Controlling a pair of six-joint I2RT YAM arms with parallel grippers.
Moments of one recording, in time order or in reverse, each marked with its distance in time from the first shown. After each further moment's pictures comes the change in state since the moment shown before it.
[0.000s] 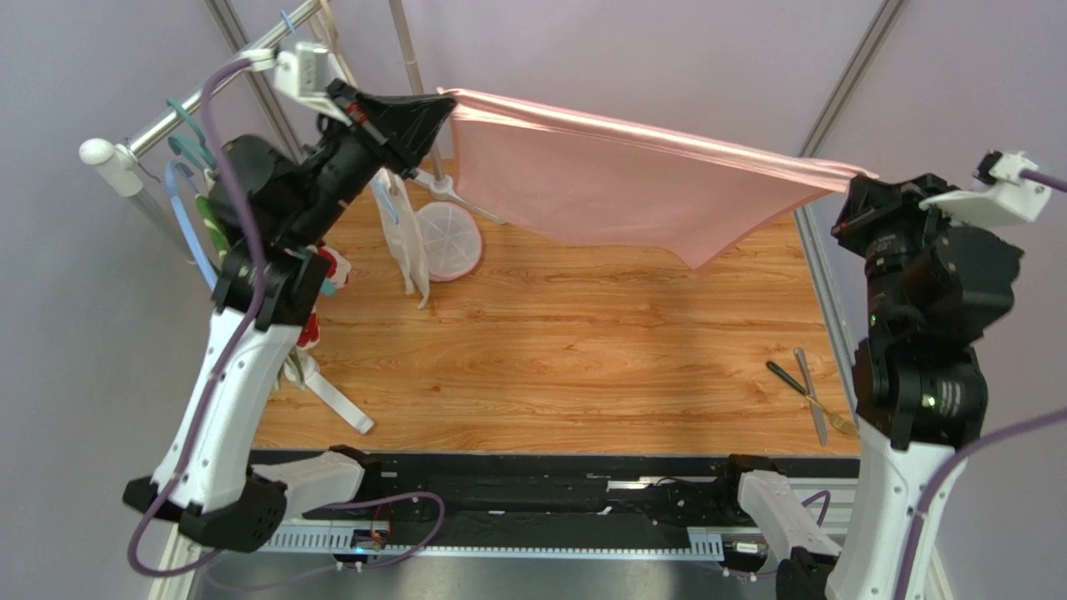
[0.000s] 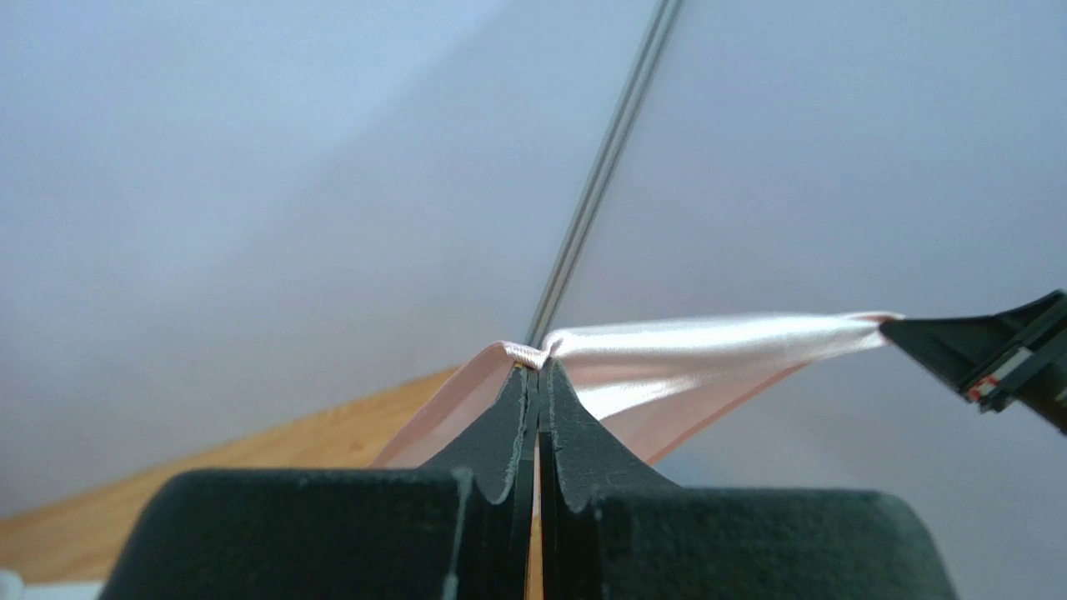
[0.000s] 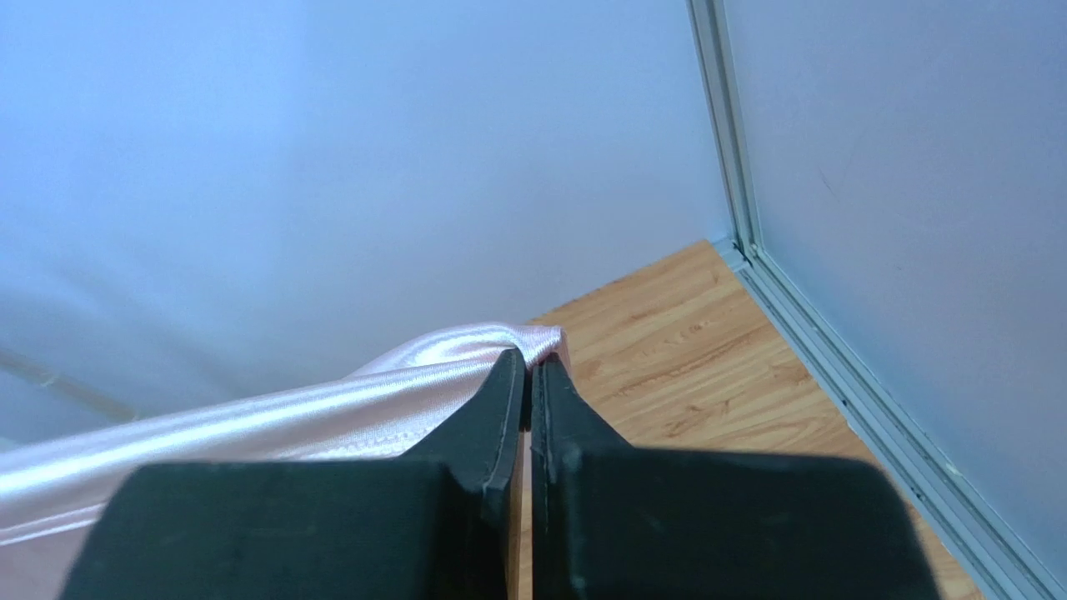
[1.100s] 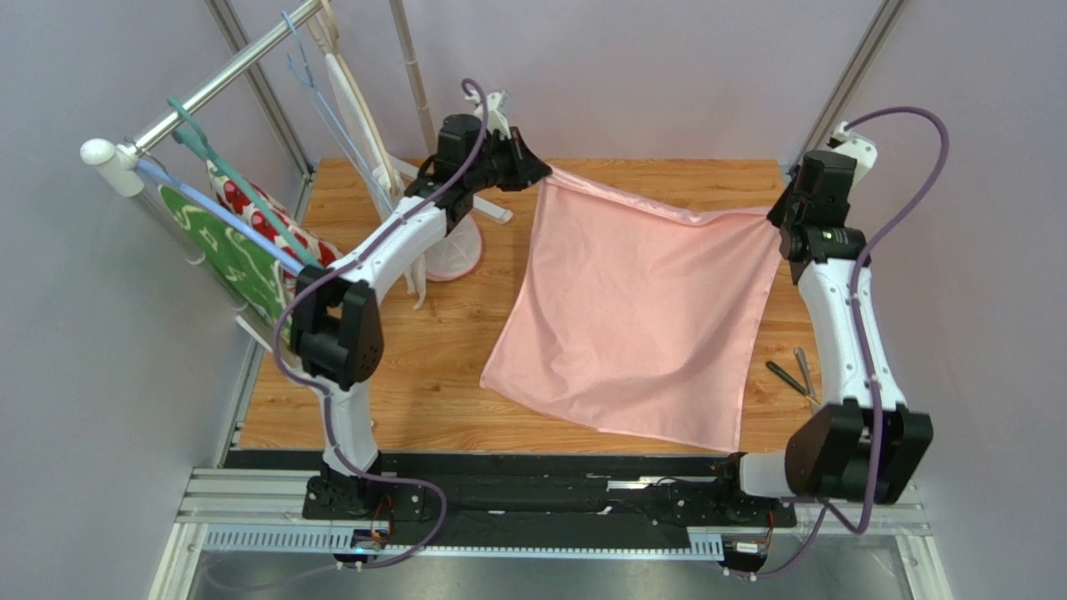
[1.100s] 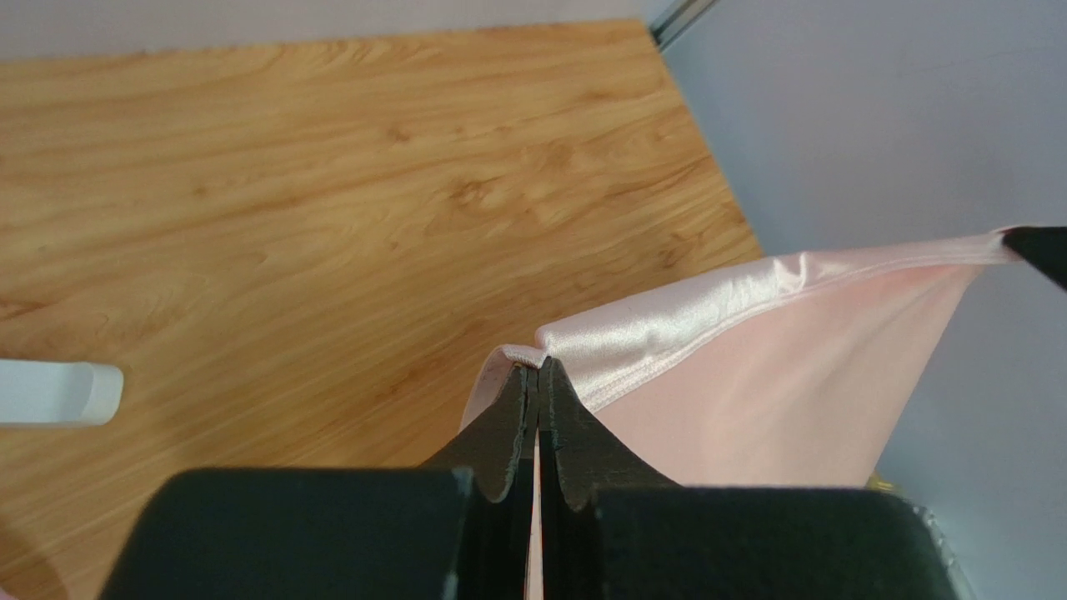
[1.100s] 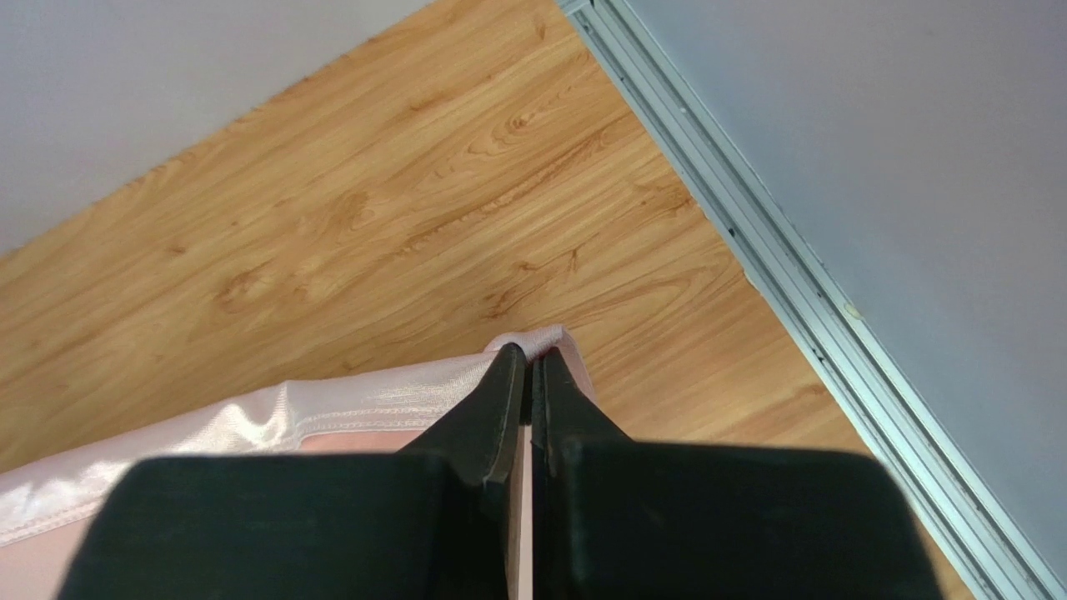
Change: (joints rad) left arm -0.008 0.678 0.024 0.111 0.100 -0.062; right arm 0.005 0.410 -0.259 0.185 0.154 -0.080
